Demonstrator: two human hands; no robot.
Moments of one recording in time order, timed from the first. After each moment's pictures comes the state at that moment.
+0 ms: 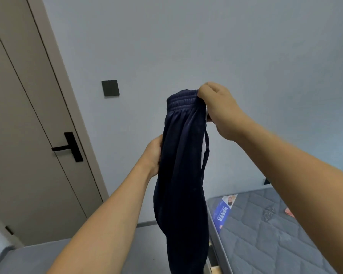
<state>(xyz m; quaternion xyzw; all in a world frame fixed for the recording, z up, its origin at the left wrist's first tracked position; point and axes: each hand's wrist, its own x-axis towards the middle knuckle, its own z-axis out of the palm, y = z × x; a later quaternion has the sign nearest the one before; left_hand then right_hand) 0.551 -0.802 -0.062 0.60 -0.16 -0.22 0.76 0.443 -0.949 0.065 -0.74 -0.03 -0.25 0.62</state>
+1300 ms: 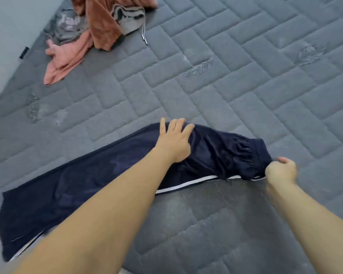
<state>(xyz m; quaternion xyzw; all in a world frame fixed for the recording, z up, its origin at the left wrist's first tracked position) 0.026 -1.383 -0.698 0.58 -0.79 -0.16 -0.13 -0.241 -1.318 -0.709 -0.12 0.87 -0.30 0.37</state>
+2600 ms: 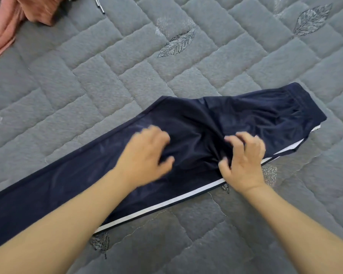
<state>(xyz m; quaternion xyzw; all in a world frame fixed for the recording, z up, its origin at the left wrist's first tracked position) 0.065 -1.392 -0.760 0.48 -0.87 -0.11 0.08 -0.213 -1.338 -0.805 -0.72 0.66 -0.22 0.05</state>
